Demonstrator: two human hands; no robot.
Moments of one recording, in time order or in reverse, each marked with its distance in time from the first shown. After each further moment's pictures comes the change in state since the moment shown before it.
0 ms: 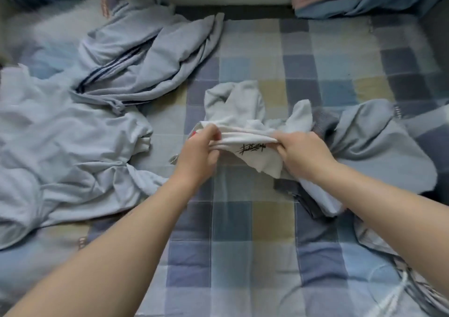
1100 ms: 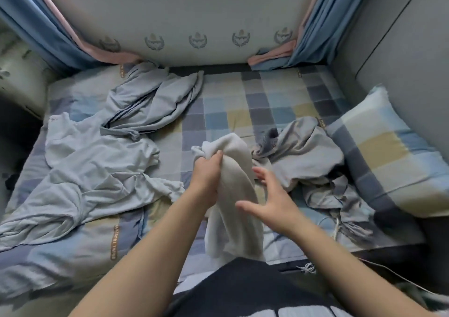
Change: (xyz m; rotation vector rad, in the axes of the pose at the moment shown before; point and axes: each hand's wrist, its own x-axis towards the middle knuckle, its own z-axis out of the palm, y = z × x) left_hand -0.224 0.219 -0.129 -0.873 0.005 -0.648; right_hand -0.350 -0.142 -0.104 0.863 0.070 0.130
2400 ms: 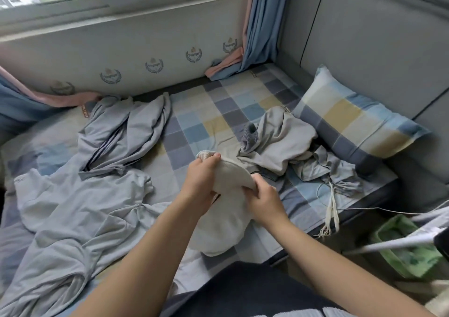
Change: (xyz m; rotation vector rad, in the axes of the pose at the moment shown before) left_hand -0.032 0.033 -0.103 -0.019 -0.371 0.029; right_hand -0.013 -0.031 0.142 0.056 0.575 0.071
